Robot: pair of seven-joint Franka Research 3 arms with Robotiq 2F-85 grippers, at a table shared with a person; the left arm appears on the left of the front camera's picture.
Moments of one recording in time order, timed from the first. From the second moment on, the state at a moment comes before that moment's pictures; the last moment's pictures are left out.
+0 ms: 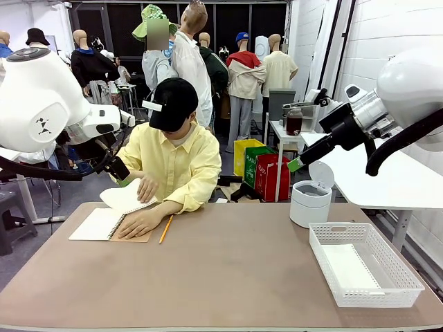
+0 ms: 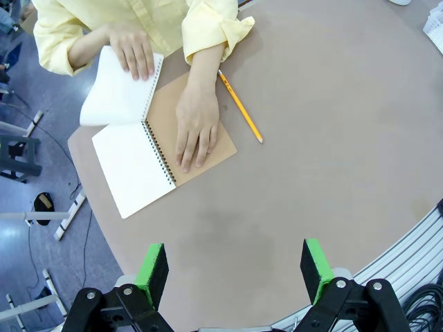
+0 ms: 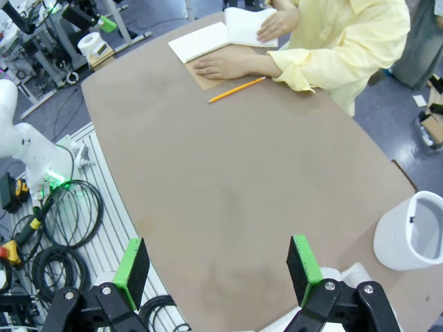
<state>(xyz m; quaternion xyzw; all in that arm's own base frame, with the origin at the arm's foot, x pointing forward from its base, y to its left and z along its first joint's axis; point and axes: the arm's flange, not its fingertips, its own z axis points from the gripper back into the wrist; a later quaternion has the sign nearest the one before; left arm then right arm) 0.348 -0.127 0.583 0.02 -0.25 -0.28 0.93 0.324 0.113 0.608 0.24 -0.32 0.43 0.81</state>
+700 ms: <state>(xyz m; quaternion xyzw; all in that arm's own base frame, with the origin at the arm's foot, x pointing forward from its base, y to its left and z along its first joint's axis) 0.348 -0.127 0.583 0.02 -0.25 -0.28 0.93 0.324 0.113 0.608 0.24 -0.32 0.43 0.81</state>
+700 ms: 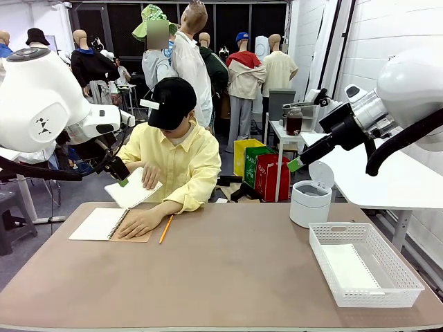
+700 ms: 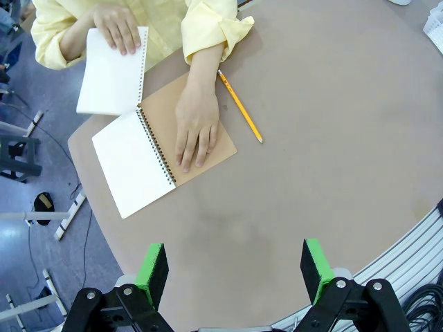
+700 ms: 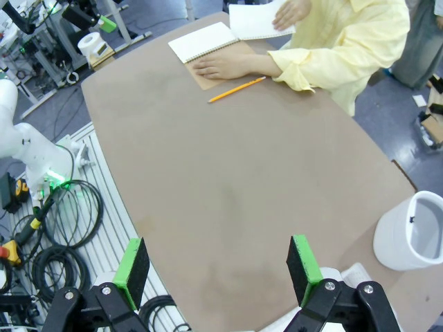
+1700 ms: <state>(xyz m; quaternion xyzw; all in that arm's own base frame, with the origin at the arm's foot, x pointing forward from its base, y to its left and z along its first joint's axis) 0.348 -0.127 0.583 0.02 -0.25 -0.28 0.93 0.324 0.113 0.608 0.24 -0.32 0.43 0.81</state>
